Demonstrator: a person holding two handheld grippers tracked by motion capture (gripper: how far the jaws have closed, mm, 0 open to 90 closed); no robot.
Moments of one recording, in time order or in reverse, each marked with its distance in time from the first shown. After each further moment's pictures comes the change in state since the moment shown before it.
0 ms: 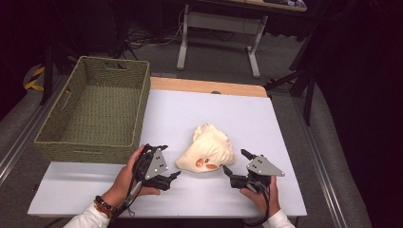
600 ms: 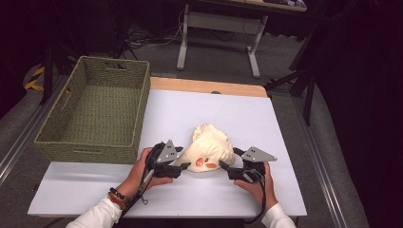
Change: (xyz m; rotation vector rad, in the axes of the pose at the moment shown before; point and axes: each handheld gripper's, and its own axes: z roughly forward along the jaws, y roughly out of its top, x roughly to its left) left arm 0.013 0.010 0.044 0.033 -0.172 -0.149; right arm -0.016 -0.002 0.030 0.116 0.111 0.065
